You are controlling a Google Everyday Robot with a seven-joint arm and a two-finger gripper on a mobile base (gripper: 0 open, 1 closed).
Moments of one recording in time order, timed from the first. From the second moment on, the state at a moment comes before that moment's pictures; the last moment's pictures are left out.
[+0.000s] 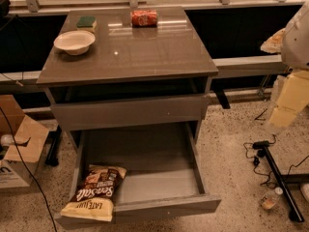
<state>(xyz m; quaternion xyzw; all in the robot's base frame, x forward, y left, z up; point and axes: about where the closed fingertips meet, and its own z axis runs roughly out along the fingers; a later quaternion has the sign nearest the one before) 0.438 -0.217 0.976 -0.60 0.78 -0.03 0.16</state>
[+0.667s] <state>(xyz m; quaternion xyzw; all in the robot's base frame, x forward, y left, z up) 0.446 -0.201 0.967 -0.61 0.77 -0.02 0.19</state>
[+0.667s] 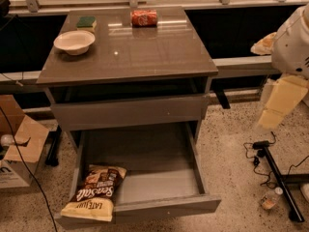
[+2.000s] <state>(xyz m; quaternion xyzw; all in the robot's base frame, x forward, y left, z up) 0.471 -0.111 0.877 -0.61 0.75 0.11 0.25</state>
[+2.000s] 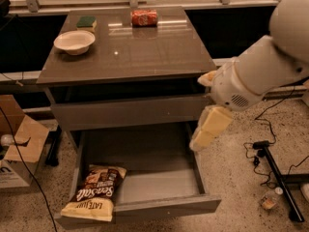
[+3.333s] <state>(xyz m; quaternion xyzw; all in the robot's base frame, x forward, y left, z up) 0.486 -0.034 0.752 -0.55 0.75 0.24 0.26</state>
